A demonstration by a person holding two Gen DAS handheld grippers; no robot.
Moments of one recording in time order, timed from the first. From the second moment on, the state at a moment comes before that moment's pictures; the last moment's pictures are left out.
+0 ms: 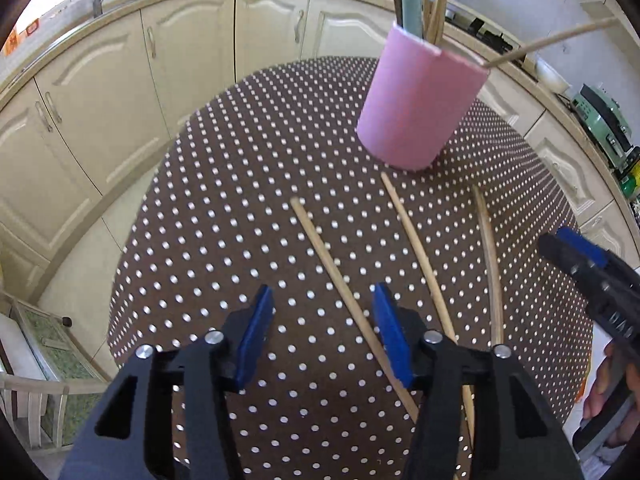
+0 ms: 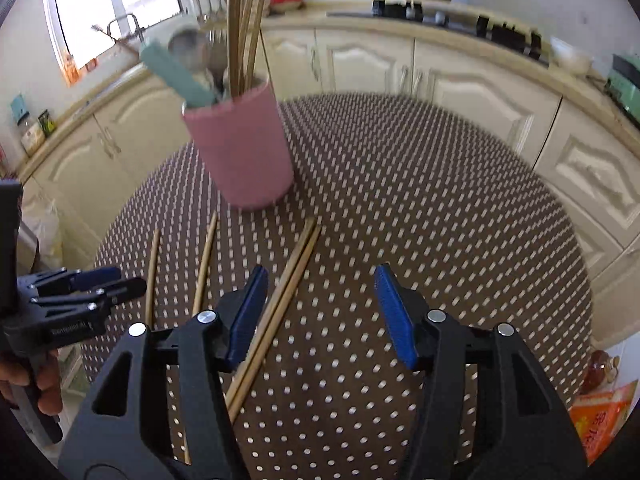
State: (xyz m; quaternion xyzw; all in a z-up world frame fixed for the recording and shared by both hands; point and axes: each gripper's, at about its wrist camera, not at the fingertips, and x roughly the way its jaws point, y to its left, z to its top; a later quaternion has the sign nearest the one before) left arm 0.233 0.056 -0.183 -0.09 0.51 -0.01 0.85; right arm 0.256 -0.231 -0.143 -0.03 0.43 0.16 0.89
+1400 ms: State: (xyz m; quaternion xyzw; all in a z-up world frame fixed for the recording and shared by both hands) left arm 0.263 0.048 -0.173 -0.07 0.46 -0.07 0.88; right arm 0.278 -0.225 -0.159 -0.02 0.48 0.19 0.86
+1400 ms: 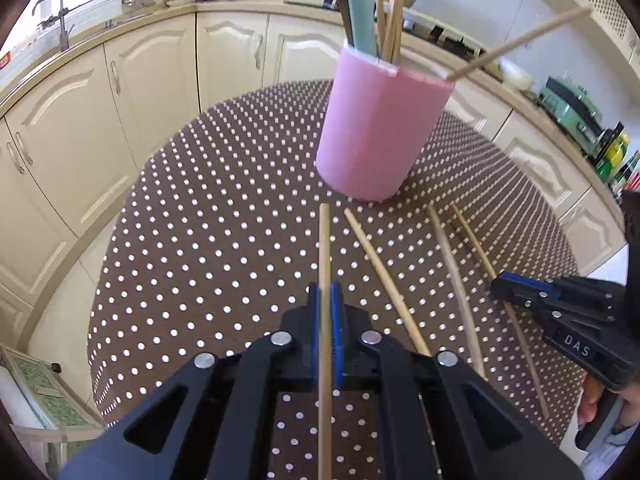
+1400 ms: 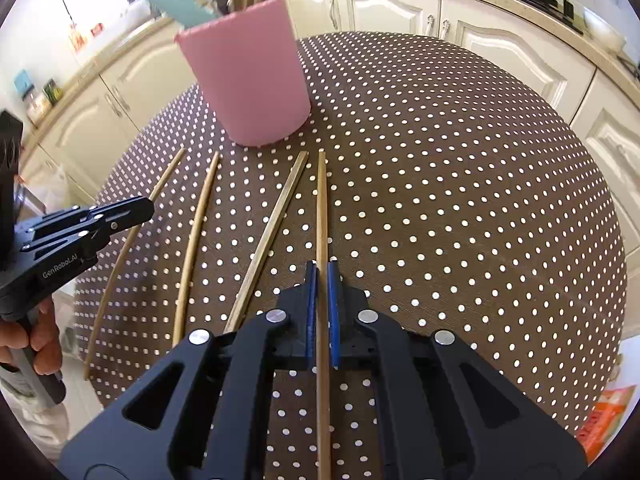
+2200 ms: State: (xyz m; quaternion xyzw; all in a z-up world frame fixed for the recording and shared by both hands) left arm 0.204 0.037 -0.047 -0.12 0.11 -0.17 0.97; right arm 0.179 -0.248 -0.019 0.13 0.08 0.31 0.94
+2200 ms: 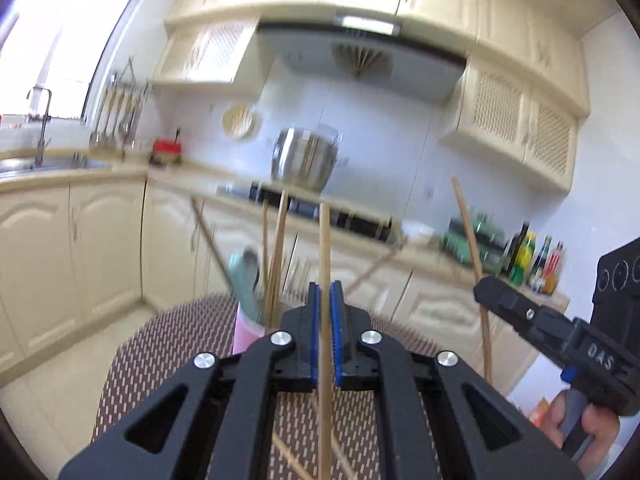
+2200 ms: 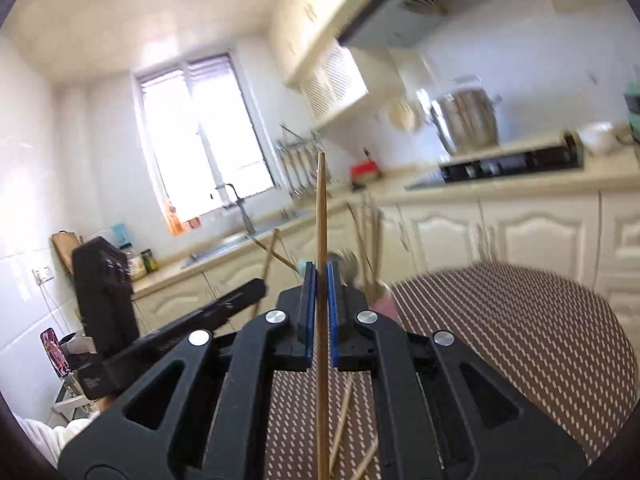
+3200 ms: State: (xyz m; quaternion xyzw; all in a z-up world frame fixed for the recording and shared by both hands) left arm 0.315 0.024 -0.020 -0.16 -0.11 -0.08 0.98; right arm 0.321 -0.184 -0.015 0.13 -0.04 0.32 0.94
